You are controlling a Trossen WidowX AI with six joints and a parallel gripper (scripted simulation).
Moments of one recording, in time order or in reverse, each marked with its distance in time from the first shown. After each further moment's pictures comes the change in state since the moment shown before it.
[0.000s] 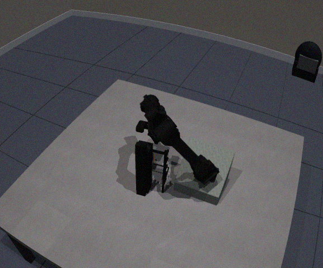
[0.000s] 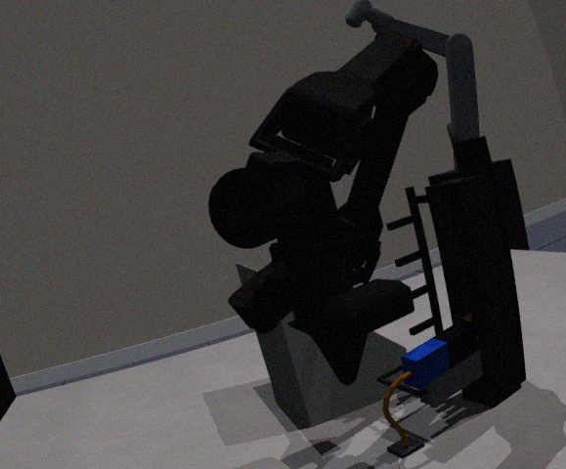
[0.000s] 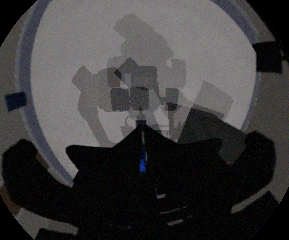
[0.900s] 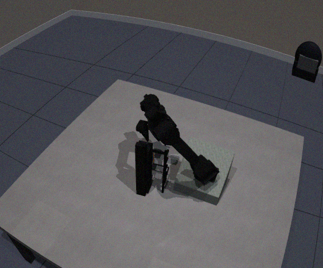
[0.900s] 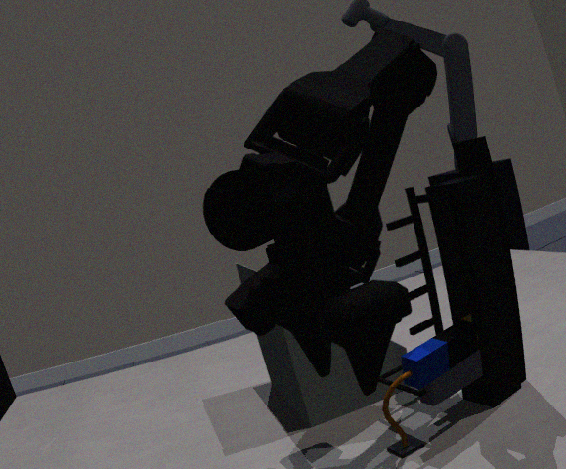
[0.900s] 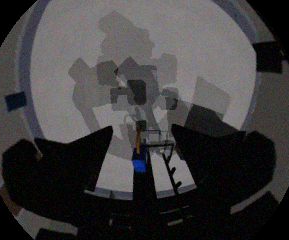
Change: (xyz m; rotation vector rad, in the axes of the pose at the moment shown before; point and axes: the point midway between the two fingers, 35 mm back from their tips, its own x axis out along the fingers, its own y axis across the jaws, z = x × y) arm 0.000 0.000 0.003 0.002 0.005 -0.002
